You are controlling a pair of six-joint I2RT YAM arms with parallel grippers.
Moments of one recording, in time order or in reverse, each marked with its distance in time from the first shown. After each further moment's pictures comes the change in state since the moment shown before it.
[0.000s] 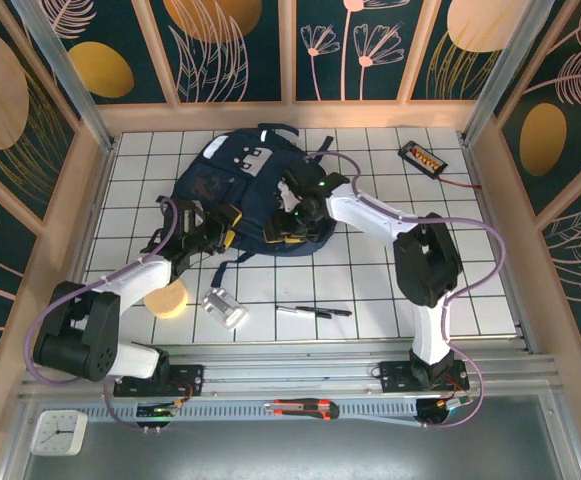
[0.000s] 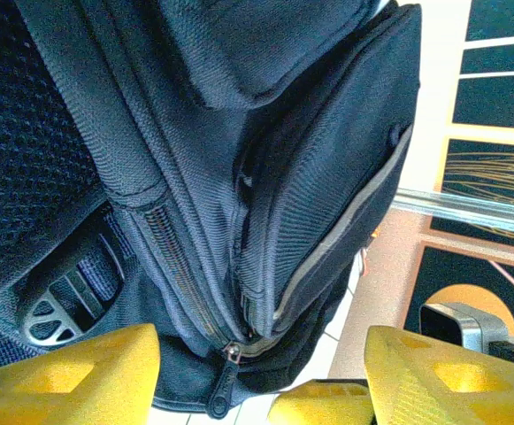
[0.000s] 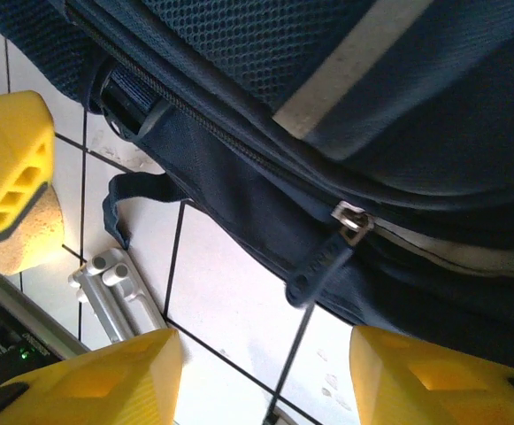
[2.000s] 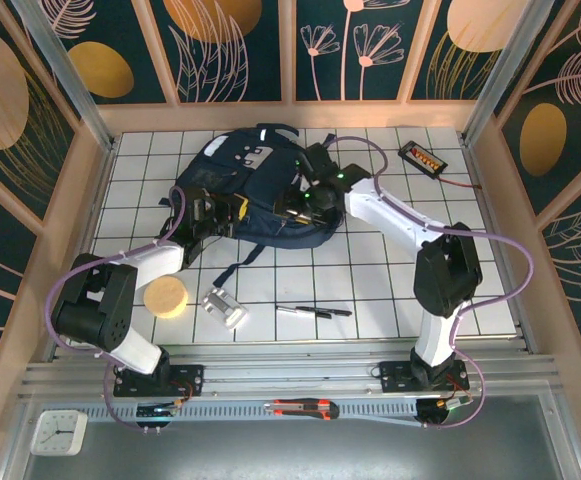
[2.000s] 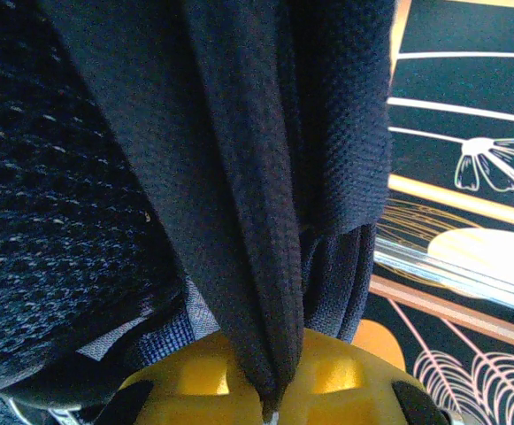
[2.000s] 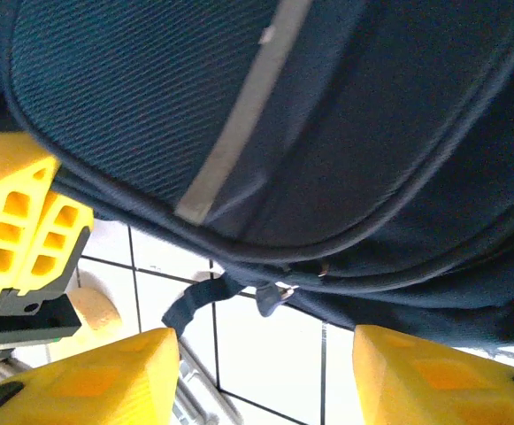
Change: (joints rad) left arm -0.033 0.160 0.105 0.222 -0.036 -0.267; right arm -0.019 -0.142 -0.009 0.053 0.194 0.273
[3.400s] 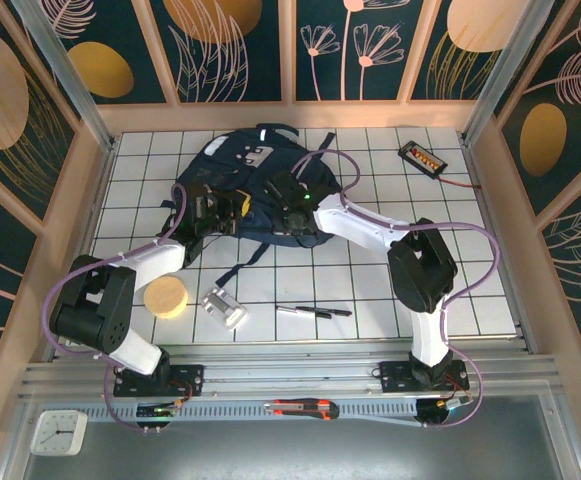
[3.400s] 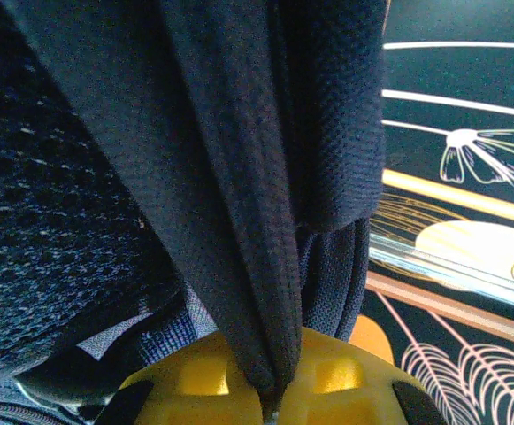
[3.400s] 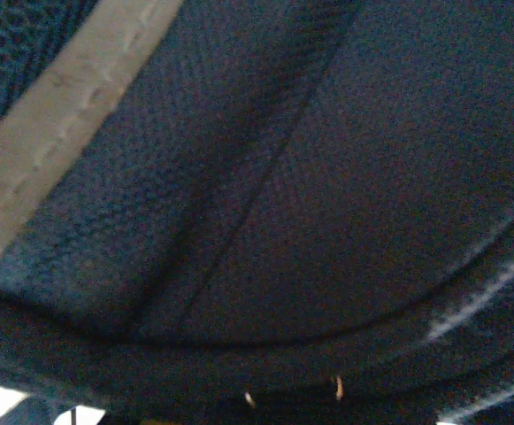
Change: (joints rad) left arm -0.021 -0.013 0.028 -0.021 -0.011 -0.010; right arm 0.114 0.116 -0.020 0.026 0.351 -0.020
